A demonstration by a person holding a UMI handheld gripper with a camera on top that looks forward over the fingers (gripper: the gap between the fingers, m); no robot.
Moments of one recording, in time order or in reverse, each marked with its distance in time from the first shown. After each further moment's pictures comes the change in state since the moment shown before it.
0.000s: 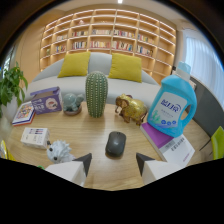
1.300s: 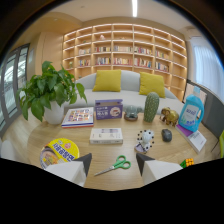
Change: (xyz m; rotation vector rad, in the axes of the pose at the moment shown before) arm -0.238 0.020 -0.168 0.173 -0.182 -0.016
